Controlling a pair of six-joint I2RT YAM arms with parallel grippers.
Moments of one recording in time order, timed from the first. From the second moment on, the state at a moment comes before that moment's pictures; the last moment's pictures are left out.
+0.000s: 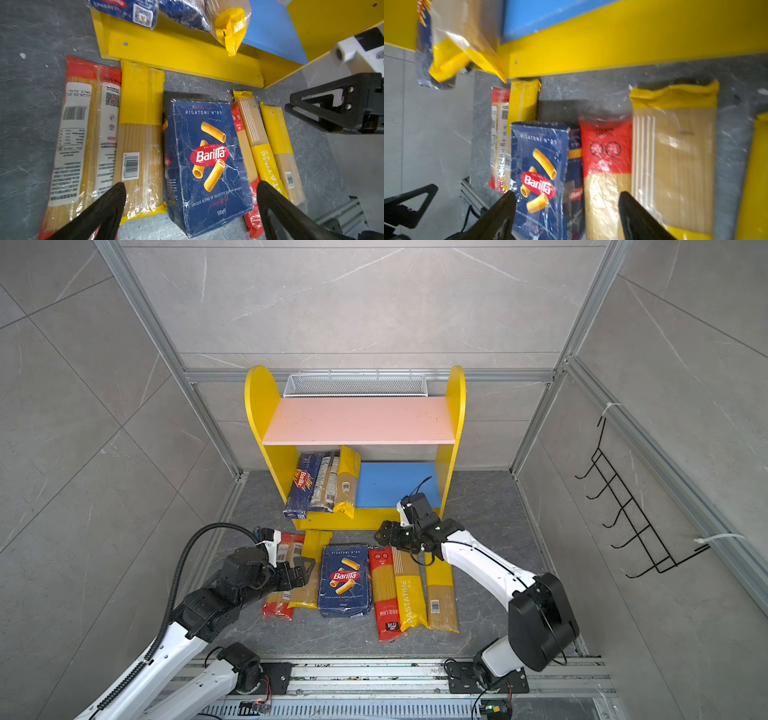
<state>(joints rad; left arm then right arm) -0.58 0.70 0.71 -0.65 0.00 -0.58 0.55 1.46 1.08 -0.48 -0.27 0.67</state>
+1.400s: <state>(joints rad) -1.18 0.97 0.76 -0.48 -0.35 -0.67 0.65 1.38 0.65 -0.48 -0.15 0.68</state>
